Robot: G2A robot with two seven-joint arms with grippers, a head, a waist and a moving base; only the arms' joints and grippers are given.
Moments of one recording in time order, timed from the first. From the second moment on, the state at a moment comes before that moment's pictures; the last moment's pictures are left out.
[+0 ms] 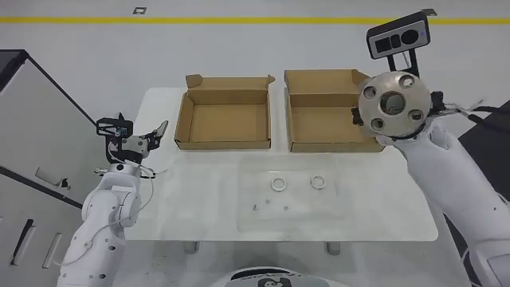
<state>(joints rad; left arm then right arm) 1.73 -1.15 -1.60 -1.80 1.33 0.00 0.00 -0.99 -0.87 1.04 -1.93 1.54 -0.39 1.19</state>
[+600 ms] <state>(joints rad) 1.73 -1.15 -1.60 -1.80 1.33 0.00 0.00 -1.03 -0.92 1.12 -1.91 1.42 -0.36 1.16</state>
